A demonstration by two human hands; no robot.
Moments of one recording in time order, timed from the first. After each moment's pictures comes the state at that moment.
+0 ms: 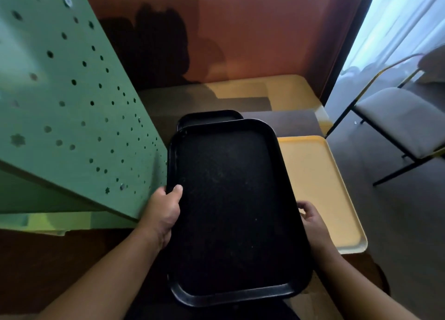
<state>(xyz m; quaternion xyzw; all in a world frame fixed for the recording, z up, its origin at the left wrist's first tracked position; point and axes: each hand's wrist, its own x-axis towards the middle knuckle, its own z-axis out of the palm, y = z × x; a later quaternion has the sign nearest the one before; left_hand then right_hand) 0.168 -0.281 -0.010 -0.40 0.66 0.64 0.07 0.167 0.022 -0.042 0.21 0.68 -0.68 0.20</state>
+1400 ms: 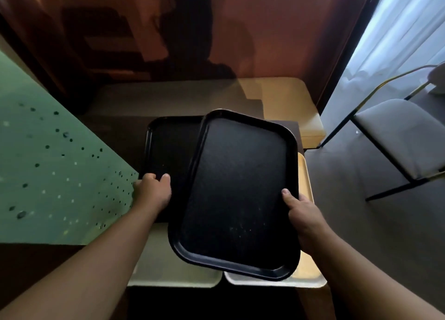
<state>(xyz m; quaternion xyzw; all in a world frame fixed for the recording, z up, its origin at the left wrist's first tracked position) 0.062 -0.212 -0.047 -0.47 0.80 0.37 0.07 0.042 0.107 -0.045 0.31 0.62 -0.66 0.27</state>
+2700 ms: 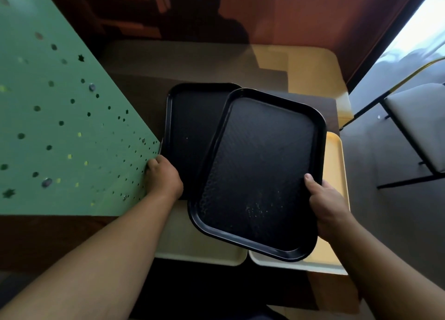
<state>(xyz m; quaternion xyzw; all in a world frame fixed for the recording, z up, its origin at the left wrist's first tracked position) 0.089 -0.261 -0.131 -0.40 0.89 0.16 0.15 0.050 0.069 -0.060 0.33 0.66 -0.62 0.26</state>
